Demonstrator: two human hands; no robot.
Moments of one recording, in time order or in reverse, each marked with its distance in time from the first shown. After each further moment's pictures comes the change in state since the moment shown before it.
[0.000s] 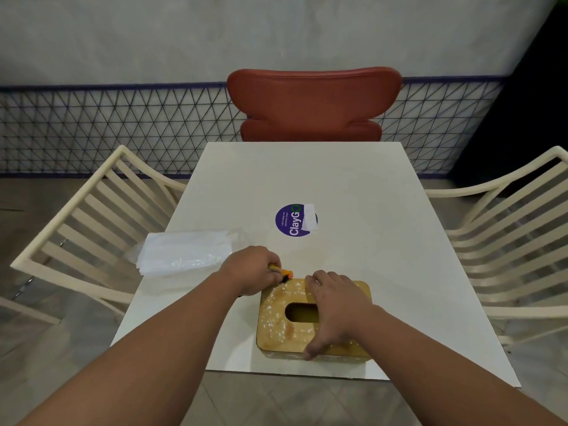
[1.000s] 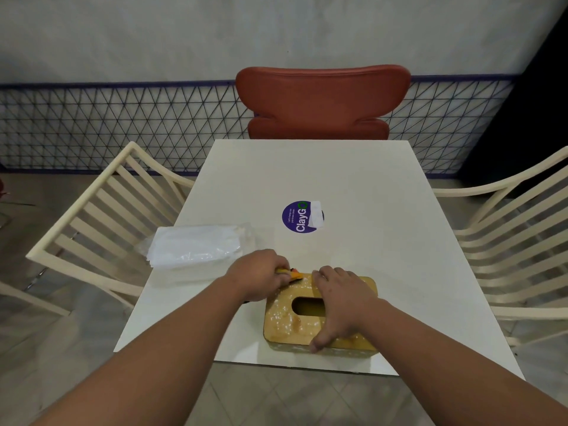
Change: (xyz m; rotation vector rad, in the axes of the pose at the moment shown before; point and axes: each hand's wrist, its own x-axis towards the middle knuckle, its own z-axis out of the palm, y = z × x) left_hand -0.023 0.006 0.003 -0.013 -0.010 0.031; right_hand -0.001 -0.004 -0.004 -0.027 -0.032 0.005
